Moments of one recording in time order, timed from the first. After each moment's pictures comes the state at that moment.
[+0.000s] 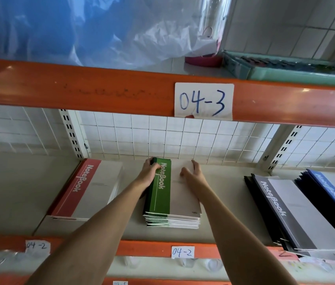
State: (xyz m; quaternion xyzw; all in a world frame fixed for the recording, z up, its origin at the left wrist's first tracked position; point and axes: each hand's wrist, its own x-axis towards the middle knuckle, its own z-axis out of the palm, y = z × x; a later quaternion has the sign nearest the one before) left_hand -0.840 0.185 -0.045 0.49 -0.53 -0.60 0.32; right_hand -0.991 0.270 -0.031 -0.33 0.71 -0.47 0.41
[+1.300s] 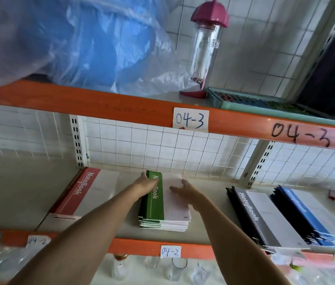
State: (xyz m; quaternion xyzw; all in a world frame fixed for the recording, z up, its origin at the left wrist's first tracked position) left_hand -0.815 0.230 -0.003 0.55 -0.64 -0.50 0.18; right_hand -0.976 0.315 0.015 -0.40 0.72 -0.37 0.43
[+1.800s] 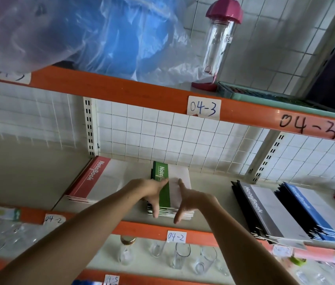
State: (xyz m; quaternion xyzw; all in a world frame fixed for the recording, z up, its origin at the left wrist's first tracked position) left_hand -0.798 0.273 0.016 0.41 -0.87 -0.19 -0.19; right_hand -0.950 0.356 0.026 -0.59 0.74 0.07 0.30
